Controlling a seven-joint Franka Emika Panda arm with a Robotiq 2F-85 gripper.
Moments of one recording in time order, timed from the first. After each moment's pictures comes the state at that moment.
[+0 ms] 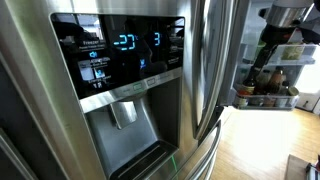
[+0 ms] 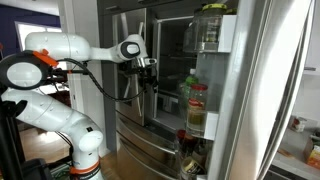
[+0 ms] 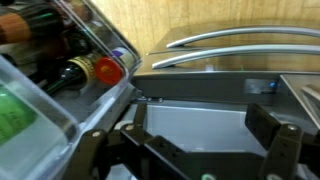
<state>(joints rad) -0.05 -0.76 0.02 -2.32 -0.25 1.76 0.00</state>
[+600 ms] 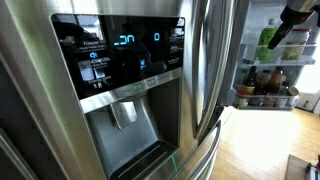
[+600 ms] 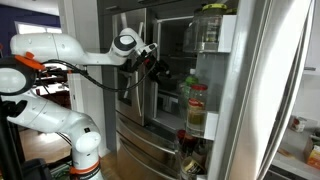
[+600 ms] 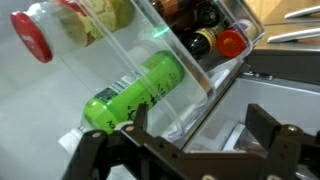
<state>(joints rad) -0.14 -0.85 0.00 -2.33 -0.69 1.91 0.00</state>
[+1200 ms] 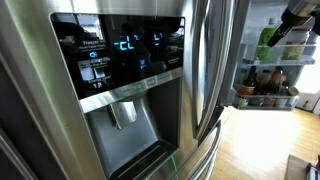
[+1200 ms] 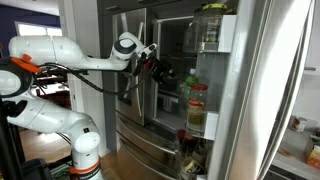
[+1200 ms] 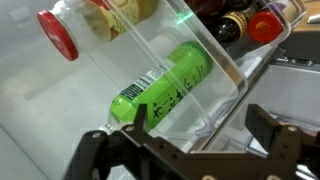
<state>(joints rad) -0.17 -0.87 -0.01 -2.39 -0.81 2.02 0.10</state>
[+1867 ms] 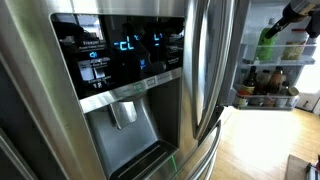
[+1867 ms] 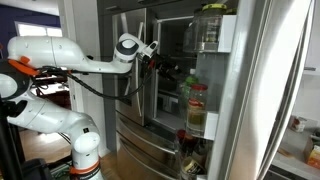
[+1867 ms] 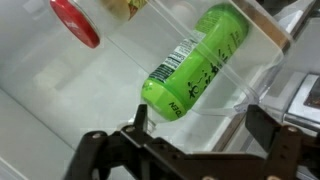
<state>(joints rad) -0.18 -0.87 -0.09 -2.41 -0.96 2.20 0.29</state>
